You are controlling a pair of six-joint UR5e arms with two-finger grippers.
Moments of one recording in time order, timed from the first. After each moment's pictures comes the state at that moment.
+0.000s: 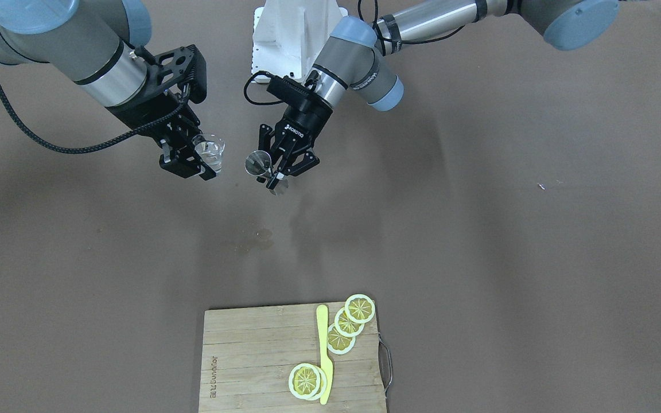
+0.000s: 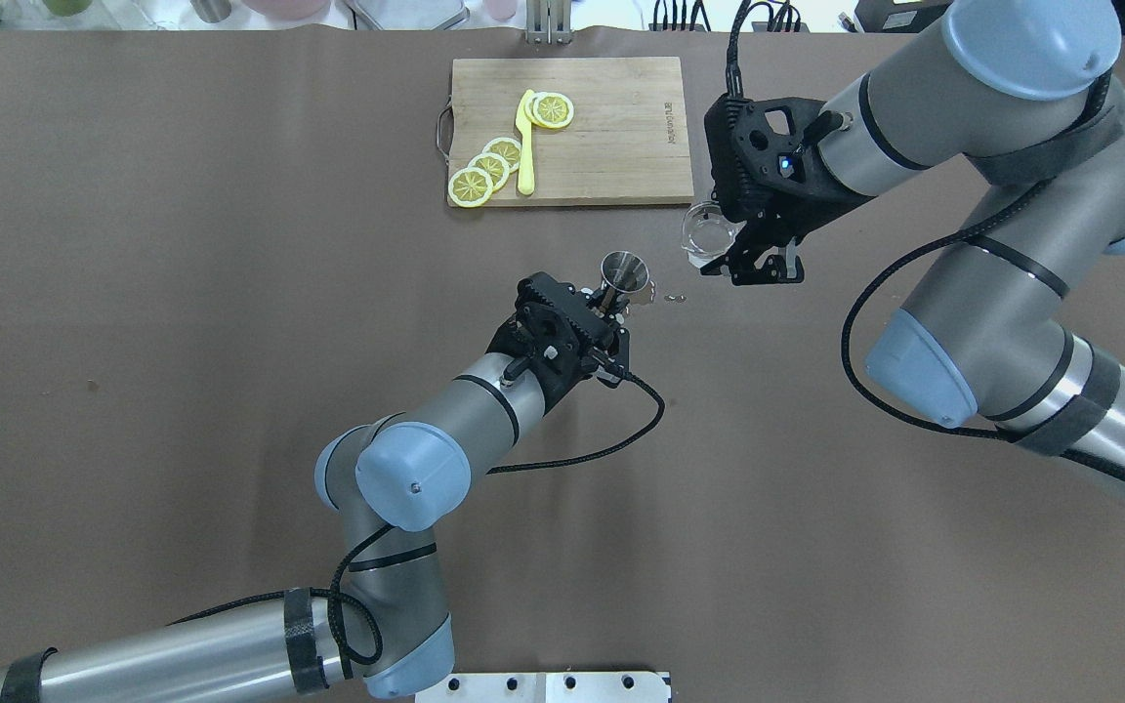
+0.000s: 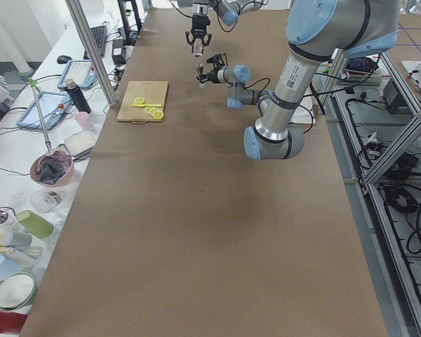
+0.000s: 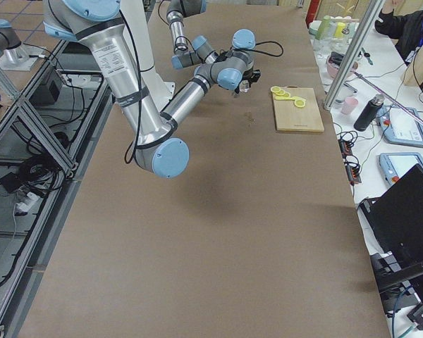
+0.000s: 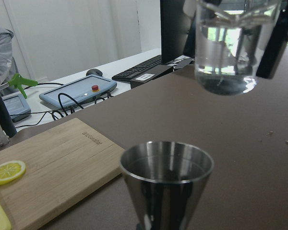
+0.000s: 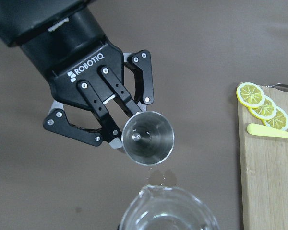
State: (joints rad) left arm -0.31 -2.31 -1.38 -2.68 -1.09 -0.44; right arm 0.84 -1.07 1.87 -1.30 2.22 -0.55
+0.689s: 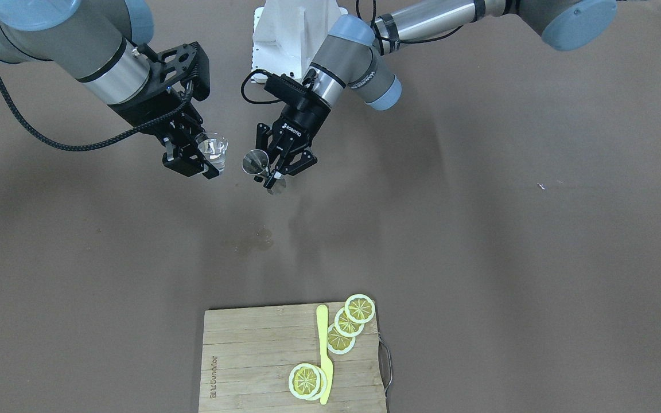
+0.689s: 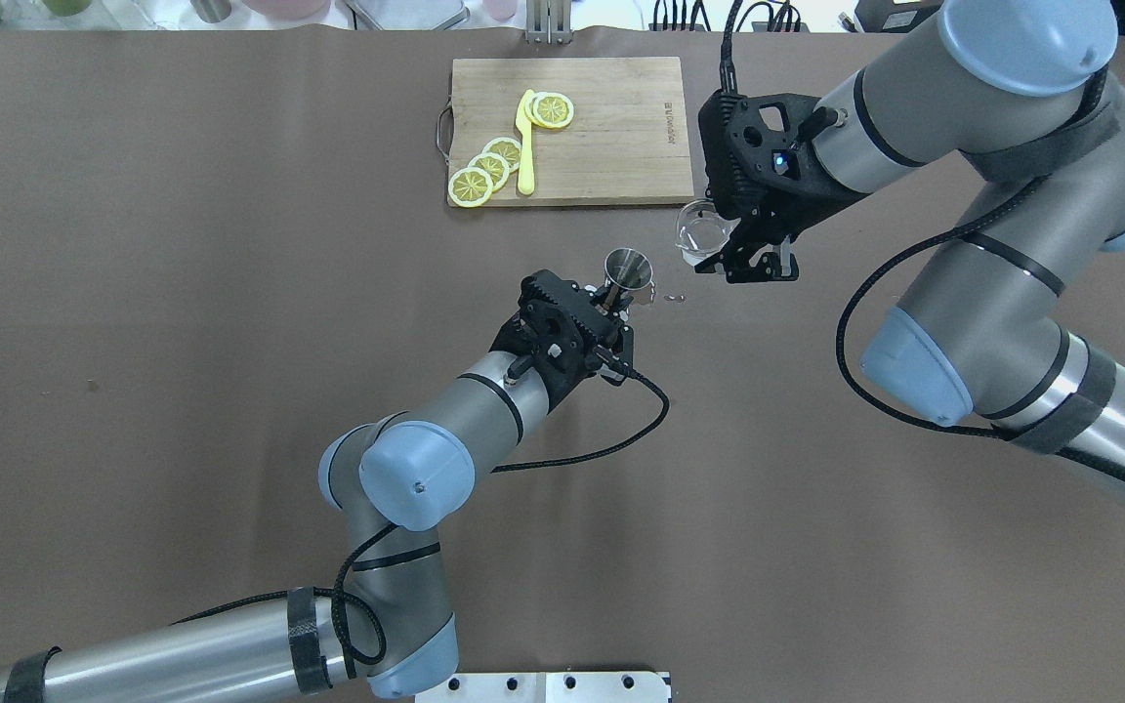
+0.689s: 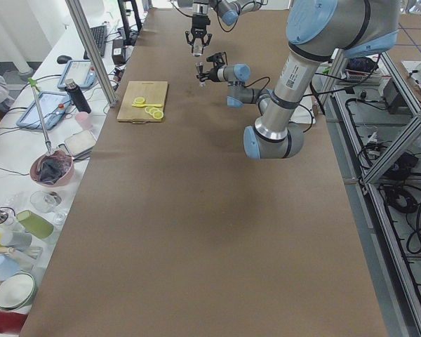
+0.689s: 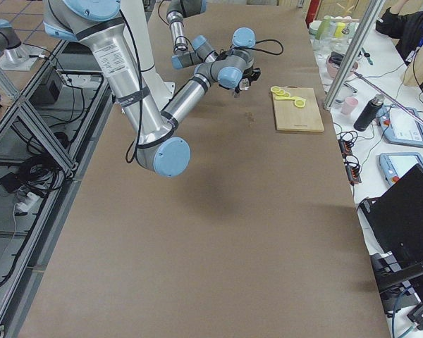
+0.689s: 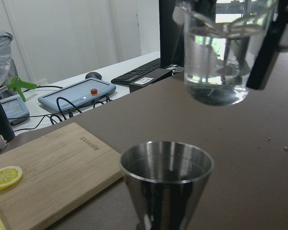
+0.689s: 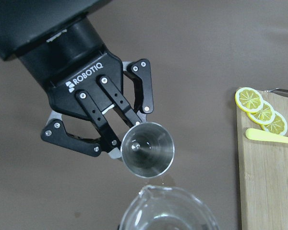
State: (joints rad) left arm -0.31 -2.31 -1.37 -2.68 -1.09 -0.44; right arm 0.83 -1.06 1.87 -1.31 2.22 -0.55
